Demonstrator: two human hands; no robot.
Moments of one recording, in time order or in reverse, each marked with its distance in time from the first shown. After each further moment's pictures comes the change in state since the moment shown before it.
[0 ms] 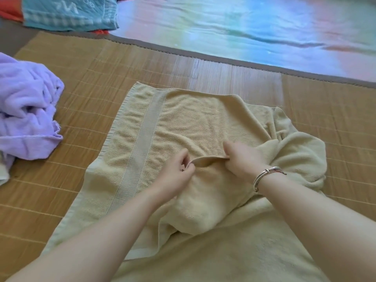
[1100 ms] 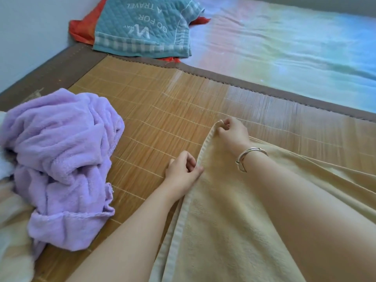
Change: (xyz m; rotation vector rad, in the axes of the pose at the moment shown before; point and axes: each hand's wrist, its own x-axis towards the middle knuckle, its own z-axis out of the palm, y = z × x) left_hand 0.210 -0.153 -0.190 0.019 0.267 -0.202; right_hand 0.333 -0.235 -0.009 0.734 0.223 -0.004
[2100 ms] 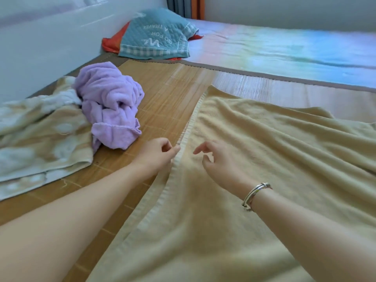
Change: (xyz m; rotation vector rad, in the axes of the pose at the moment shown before) left_hand -0.202 -0.051 -0.045 0.181 0.110 0.210; right_hand -0.319 0.056 0.000 0.087 -0.134 -0.435
